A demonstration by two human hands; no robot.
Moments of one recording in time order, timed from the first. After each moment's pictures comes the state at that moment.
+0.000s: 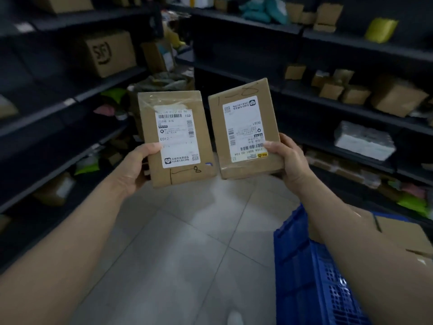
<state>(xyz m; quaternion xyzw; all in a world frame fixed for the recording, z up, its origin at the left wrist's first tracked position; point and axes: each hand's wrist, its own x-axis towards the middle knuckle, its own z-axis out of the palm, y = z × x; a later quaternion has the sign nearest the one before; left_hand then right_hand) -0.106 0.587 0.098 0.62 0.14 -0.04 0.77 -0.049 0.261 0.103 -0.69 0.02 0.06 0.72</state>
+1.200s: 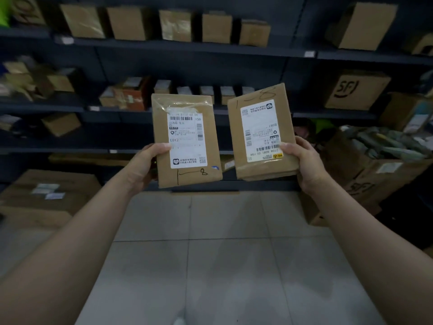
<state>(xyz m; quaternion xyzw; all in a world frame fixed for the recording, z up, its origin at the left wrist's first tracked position) -0.333 0.801 0.093 0.49 0.45 0.35 0.66 -0.005 0.678 0.097 -0.63 -0.30 0.37 0.62</state>
